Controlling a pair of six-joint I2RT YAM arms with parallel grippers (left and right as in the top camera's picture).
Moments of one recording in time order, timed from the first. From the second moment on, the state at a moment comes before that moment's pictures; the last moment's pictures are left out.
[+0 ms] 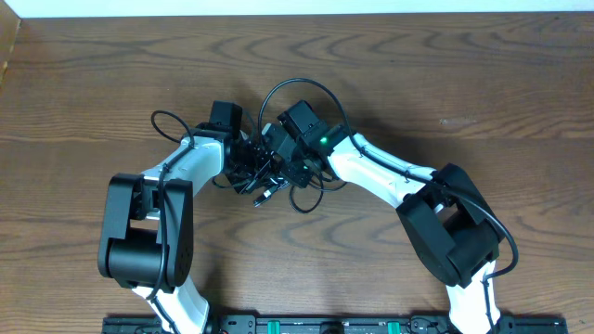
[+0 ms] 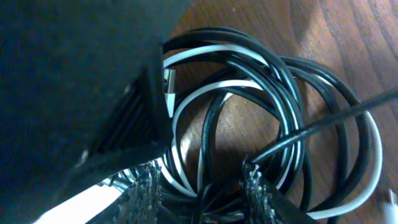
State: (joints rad) left arm -0.14 1.88 1.02 -0.54 0.50 -0.83; right arm 0.72 2.09 1.44 -0.47 -0.21 -0.28
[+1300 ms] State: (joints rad) left arm -0.13 1.86 1.02 -0.59 0.50 -0.77; right arm 0.38 2.10 1.50 -0.85 -0.20 -0.09
